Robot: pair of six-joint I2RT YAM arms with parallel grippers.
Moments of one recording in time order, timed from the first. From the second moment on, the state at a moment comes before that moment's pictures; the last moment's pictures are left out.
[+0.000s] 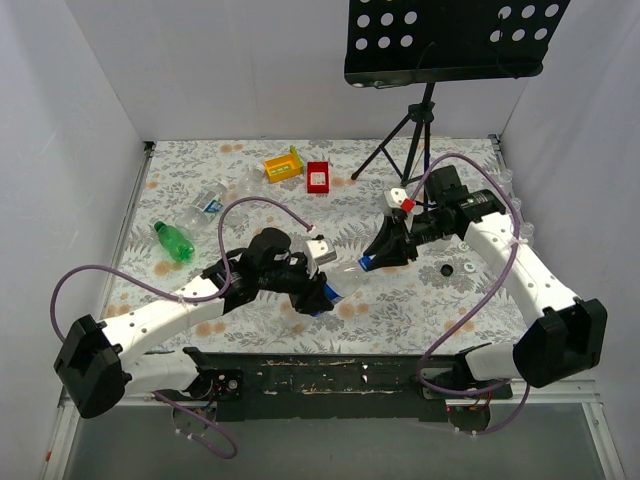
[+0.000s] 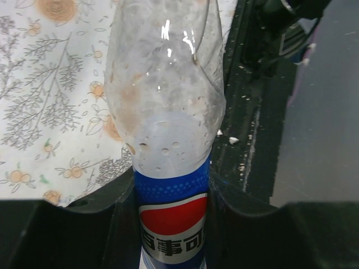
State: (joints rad) left arm -0.87 1.15 0.79 -0.24 0.51 -0.02; right arm 0.36 1.37 1.24 -1.03 -1.25 -0.98
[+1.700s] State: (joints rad) left arm -0.90 1.15 0.85 -0.32 0.20 0.14; right arm 0.28 1.27 1.15 -0.59 -1.10 -0.08
